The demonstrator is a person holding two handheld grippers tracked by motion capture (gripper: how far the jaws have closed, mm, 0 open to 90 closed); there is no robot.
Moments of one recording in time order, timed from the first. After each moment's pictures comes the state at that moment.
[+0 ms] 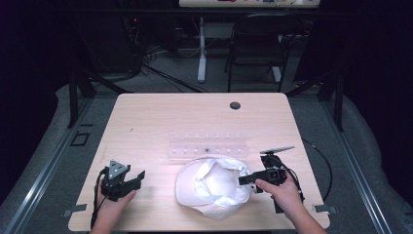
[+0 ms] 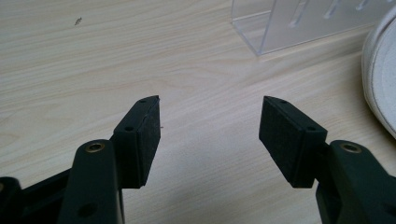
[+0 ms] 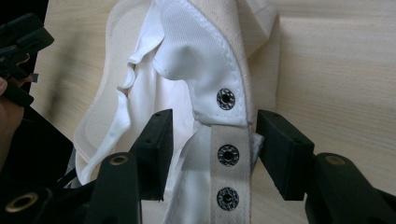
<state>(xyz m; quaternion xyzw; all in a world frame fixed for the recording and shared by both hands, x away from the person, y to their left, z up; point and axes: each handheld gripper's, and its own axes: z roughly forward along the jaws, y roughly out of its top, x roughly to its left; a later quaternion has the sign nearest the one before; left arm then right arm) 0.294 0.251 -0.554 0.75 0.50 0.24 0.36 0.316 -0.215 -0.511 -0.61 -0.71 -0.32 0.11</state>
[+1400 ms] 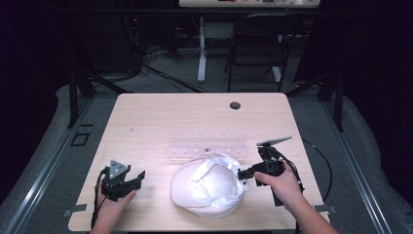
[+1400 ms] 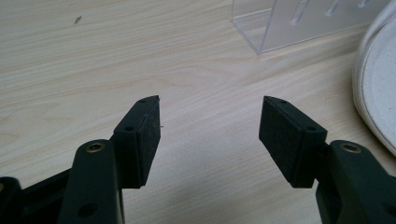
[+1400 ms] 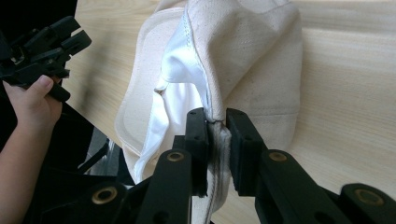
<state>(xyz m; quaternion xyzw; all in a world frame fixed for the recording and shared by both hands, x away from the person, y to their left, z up) 0.294 0.250 -0.555 0.75 0.50 0.24 0.36 0.327 -0.206 -0.476 -0.59 -0.73 -0.31 0.15</state>
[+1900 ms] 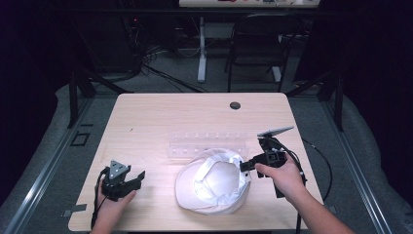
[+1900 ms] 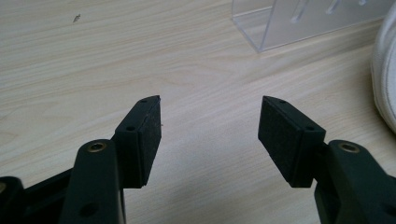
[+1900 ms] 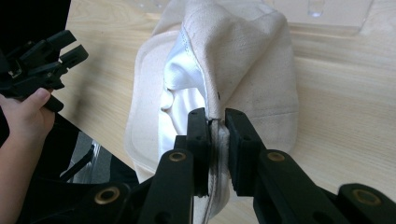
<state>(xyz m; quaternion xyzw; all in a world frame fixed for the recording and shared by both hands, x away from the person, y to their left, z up) 0.294 0.250 -0.555 0.75 0.50 0.24 0.36 0.336 -0.204 -0.447 -0.60 -0.73 -0.30 0.11</state>
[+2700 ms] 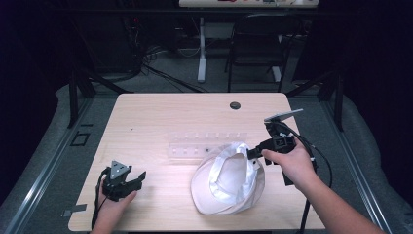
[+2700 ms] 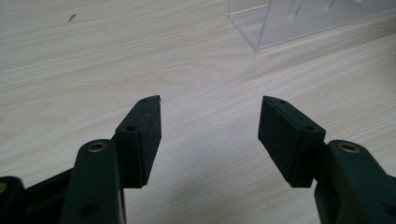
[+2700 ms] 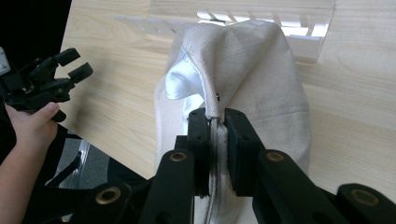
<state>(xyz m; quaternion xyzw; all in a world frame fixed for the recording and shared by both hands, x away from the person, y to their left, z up) 0.294 0.249 -0.556 0.76 0.49 0.24 0.36 0.343 -0.211 -0.394 -0.61 -0.73 -0.29 0.08</state>
